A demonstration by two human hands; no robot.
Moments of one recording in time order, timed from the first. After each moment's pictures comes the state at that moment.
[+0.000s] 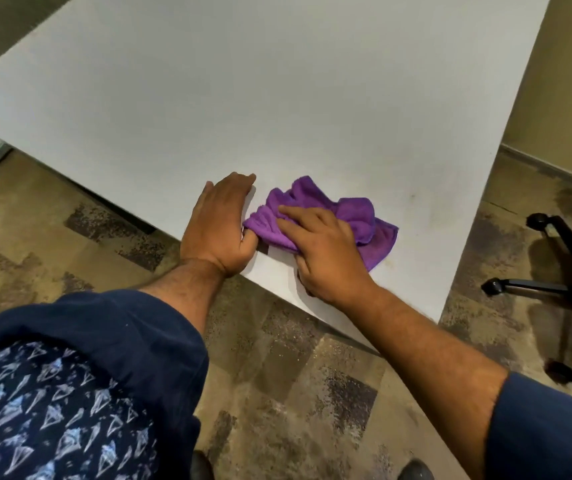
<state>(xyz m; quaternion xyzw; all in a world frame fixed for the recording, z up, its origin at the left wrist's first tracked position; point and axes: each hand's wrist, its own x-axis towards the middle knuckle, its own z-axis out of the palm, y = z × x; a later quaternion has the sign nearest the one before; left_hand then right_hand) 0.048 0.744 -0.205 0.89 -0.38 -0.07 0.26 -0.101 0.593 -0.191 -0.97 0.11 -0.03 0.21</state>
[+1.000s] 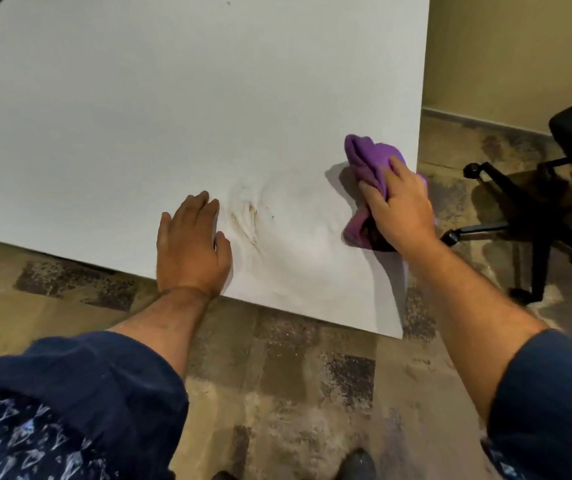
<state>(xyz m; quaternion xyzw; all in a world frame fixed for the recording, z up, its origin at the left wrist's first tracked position) 0.043 0.733 -0.203 0.91 -0.38 -0.04 0.18 -0.169 0.482 -0.161 -0.84 0.48 -0.11 0.21</state>
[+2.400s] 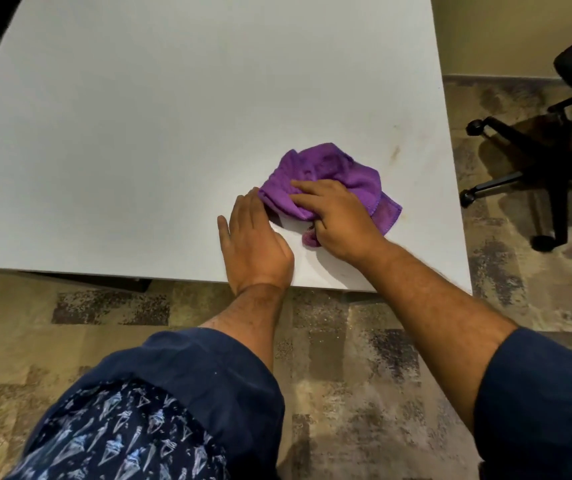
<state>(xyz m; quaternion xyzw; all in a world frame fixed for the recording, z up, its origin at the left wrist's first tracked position) 0.049 0.737 -0.212 0.90 -0.38 -0.04 0.22 -0.060 0.616 -0.180 -0.89 0.32 -0.06 0.31</state>
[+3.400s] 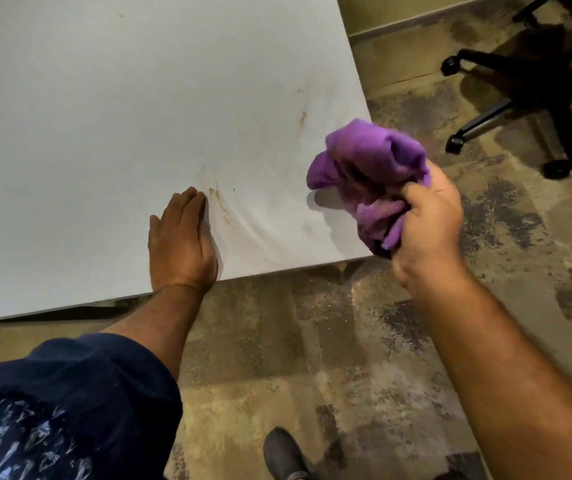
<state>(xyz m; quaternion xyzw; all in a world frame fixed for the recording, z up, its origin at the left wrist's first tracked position) 0.043 0.733 -0.215 0.85 -0.50 -0.03 0.17 -0.247 0.624 -0.158 -0.32 0.47 -0.51 0.64</state>
